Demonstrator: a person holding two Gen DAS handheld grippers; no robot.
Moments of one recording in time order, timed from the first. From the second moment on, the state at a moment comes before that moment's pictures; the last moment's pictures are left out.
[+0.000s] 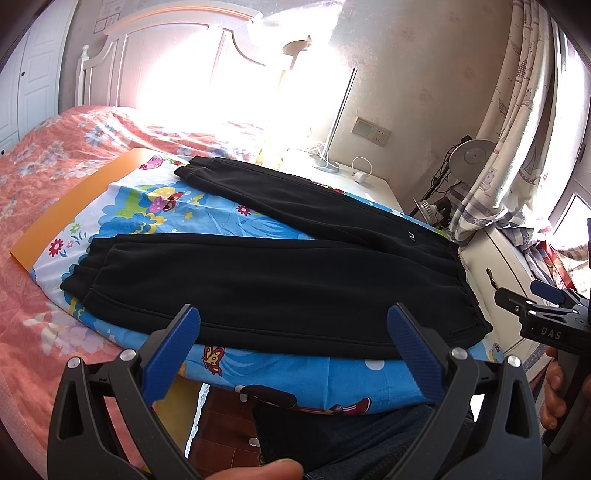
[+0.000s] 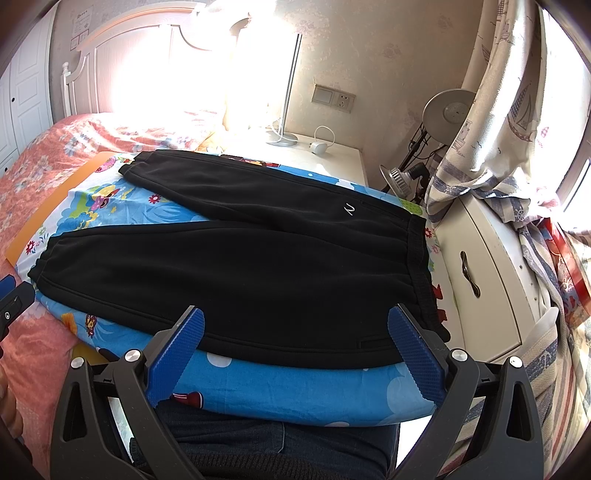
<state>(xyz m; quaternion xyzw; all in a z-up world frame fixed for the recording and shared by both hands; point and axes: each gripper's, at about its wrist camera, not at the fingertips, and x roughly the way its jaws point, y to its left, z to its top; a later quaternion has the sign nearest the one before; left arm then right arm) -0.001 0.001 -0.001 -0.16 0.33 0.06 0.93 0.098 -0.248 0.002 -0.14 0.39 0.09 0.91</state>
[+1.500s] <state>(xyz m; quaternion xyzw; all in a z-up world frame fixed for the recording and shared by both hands) 0.014 -0.021 -0.024 -0.12 0.33 0.02 0.94 0.168 -0.309 -0.076 0.02 0.49 0.20 0.85</state>
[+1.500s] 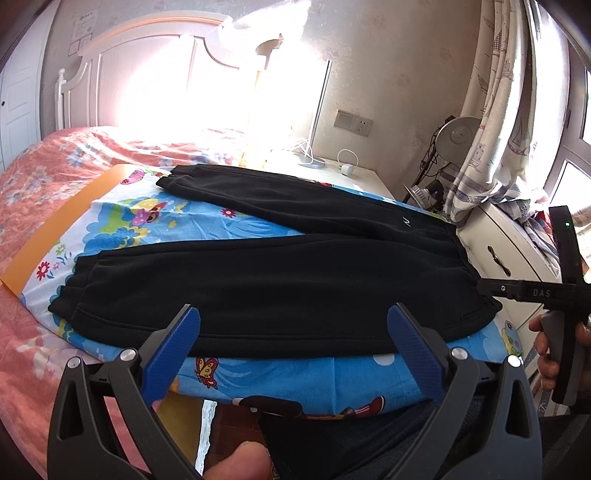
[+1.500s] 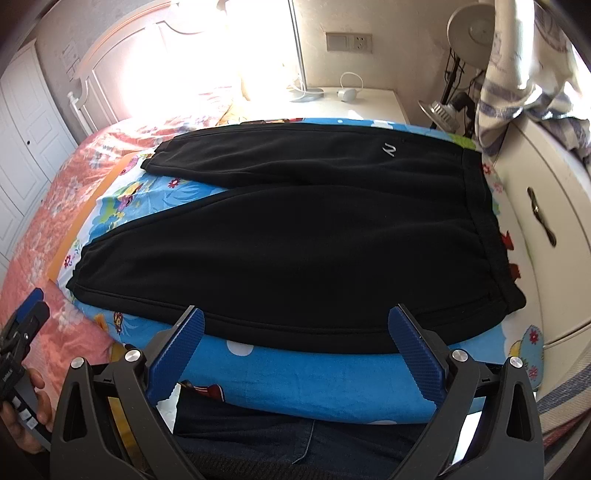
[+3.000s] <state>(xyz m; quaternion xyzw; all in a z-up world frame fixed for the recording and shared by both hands) 0.176 -0.037 -0.076 -0.28 0.42 -0.09 0.86 0.367 -0.410 -0.072 -0.09 0.42 0.30 0.85</state>
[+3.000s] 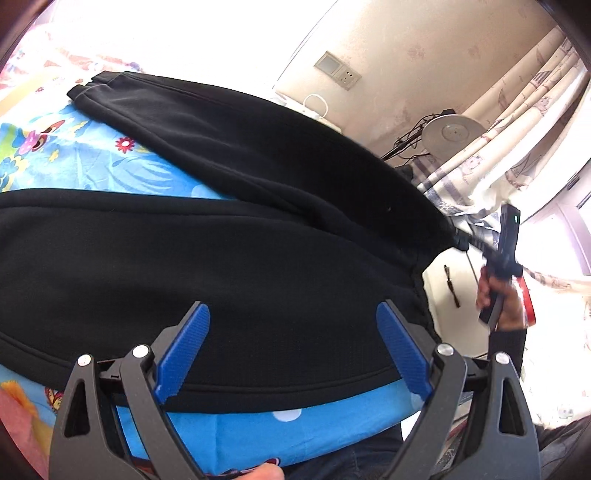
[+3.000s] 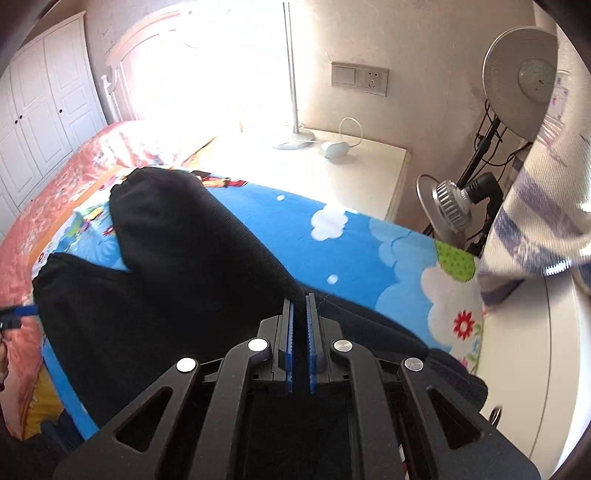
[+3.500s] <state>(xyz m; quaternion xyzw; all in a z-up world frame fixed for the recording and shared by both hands) 0.361 0.072 -0.155 -0.54 0.39 -0.04 0.75 0.276 -0.407 -0.140 -0.02 0.47 0.32 0.82</state>
